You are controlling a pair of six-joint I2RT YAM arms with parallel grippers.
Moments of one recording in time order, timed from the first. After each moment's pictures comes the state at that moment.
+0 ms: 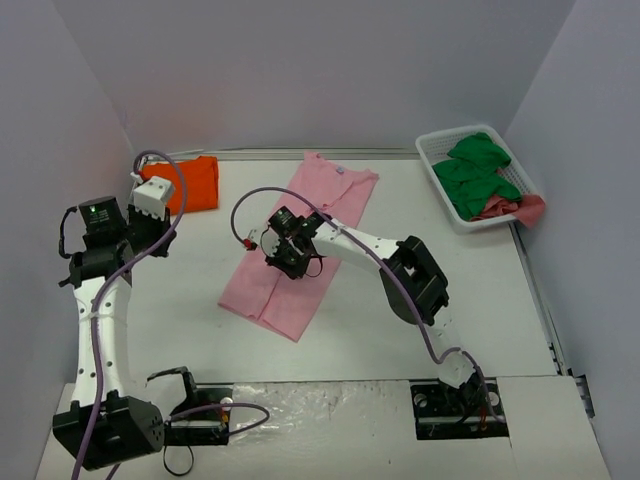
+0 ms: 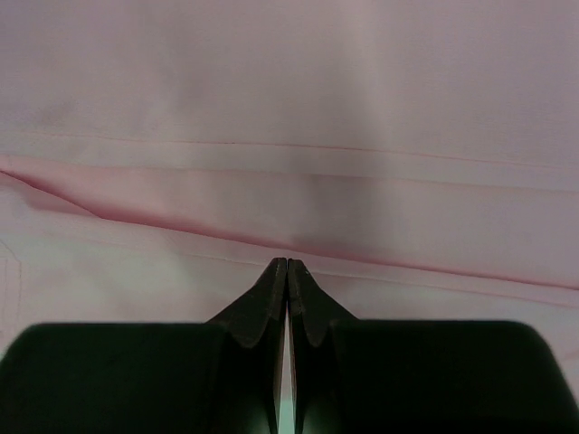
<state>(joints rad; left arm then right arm) 0.25 1.05 1.12 -0.70 0.49 0.41 0.83 2.19 1.76 -0.71 -0.19 -0.40</state>
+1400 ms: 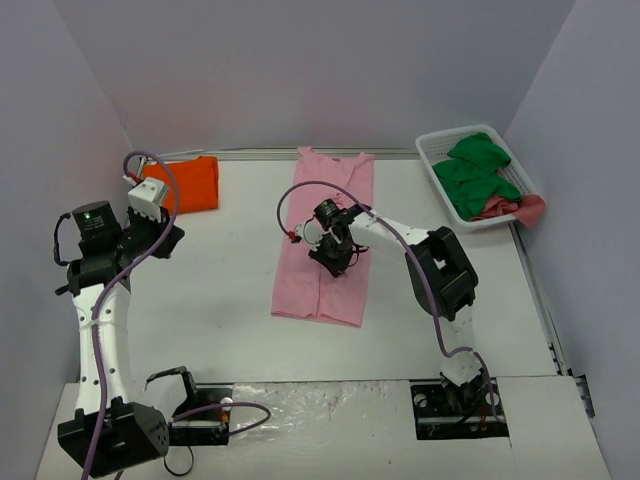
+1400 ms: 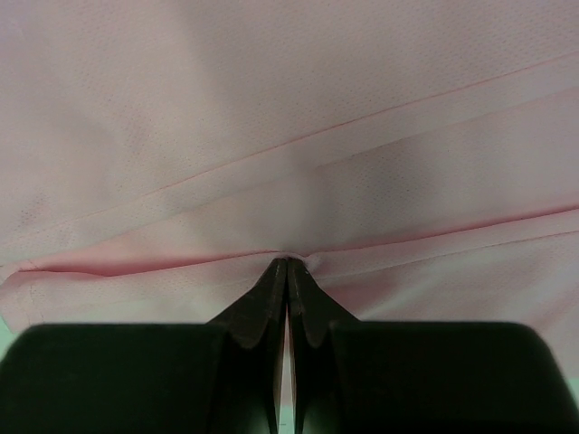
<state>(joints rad) 0.30 1.01 1.08 -0.65 0.68 0.32 0.65 2.08 1.51 -0.74 -0.20 -0.48</state>
